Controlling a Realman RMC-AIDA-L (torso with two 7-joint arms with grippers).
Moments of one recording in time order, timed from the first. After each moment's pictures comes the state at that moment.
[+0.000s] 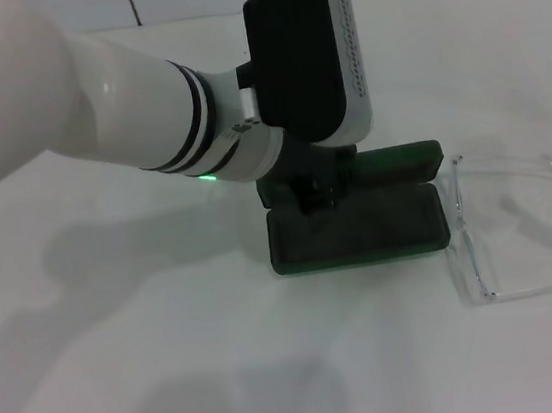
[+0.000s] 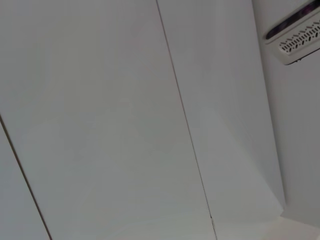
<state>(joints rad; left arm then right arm) -0.59 -2.09 1.83 1.47 2.47 1.14 -2.09 0.22 1.99 -0.58 -0.24 -1.36 -1.85 0.87</state>
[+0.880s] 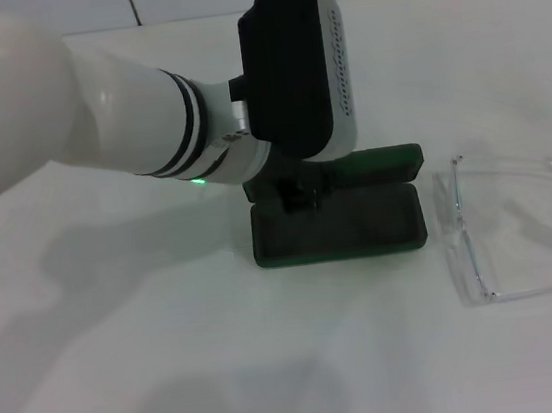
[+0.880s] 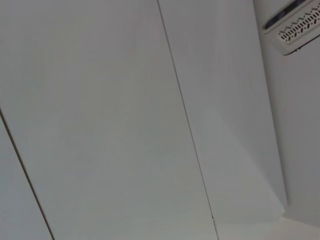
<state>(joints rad) -0.58 -2.10 1.83 1.43 2.50 1.10 -2.02 0.21 1.99 -0.58 -0.24 -1.36 -1.86 0.87</state>
